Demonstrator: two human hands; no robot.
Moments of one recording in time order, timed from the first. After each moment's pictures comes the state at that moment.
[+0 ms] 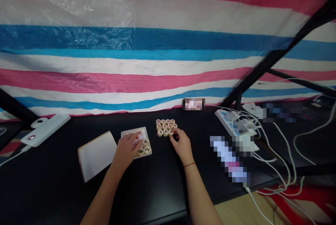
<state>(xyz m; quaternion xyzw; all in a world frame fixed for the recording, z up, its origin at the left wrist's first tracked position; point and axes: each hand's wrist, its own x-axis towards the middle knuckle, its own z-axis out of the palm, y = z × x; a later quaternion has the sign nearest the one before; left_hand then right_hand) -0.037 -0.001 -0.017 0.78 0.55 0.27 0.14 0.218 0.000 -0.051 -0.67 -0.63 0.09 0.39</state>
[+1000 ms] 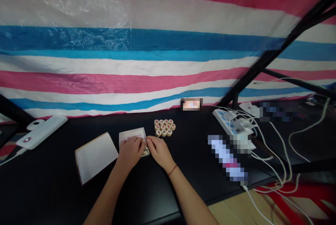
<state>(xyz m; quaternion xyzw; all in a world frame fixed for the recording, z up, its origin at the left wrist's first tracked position) -0.012 -0.006 -0.013 0.81 0.57 0.15 0.06 0.142 -0.014 -0.028 -0.53 -0.74 0.20 0.37</state>
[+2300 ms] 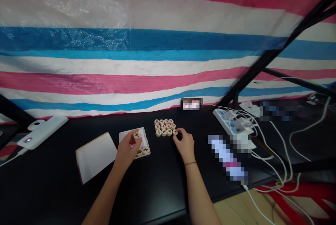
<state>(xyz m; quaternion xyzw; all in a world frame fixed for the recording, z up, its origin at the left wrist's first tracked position) -0.023 -0.007 -0.004 0.63 0.60 0.38 0.30 0.230 -0.001 -0.055 -0.74 -0.56 0.05 0.37</state>
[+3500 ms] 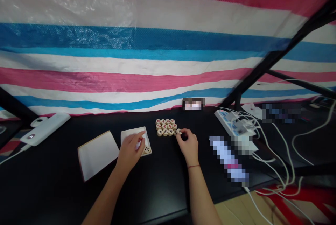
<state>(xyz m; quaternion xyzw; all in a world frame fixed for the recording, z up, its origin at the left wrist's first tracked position) -0.020 -0.012 -0.008 0.78 0.48 0.39 0.09 0.236 -0.007 -0.045 -0.74 -0.53 0.05 0.42</state>
